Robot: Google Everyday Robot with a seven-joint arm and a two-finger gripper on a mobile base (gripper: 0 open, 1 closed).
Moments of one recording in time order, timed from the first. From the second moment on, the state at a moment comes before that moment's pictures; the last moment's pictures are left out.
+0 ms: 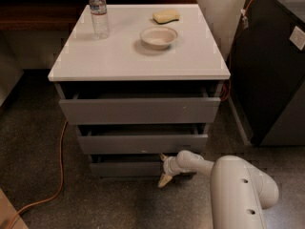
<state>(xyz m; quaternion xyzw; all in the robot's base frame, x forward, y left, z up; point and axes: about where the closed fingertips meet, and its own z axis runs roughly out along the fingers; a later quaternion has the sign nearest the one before) 0.684 -0.072 0.187 -0.68 0.67 0.07 0.30</state>
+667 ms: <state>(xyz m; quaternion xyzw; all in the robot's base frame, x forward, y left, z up) 0.692 -0.071 0.177 -0.66 0.69 0.09 0.29</state>
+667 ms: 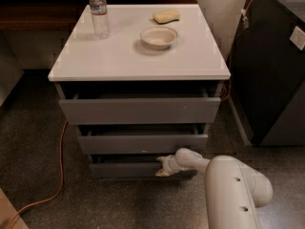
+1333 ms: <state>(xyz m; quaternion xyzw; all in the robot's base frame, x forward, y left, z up) 0.658 -0.052 0.185 -0.66 0.68 0.10 0.29</state>
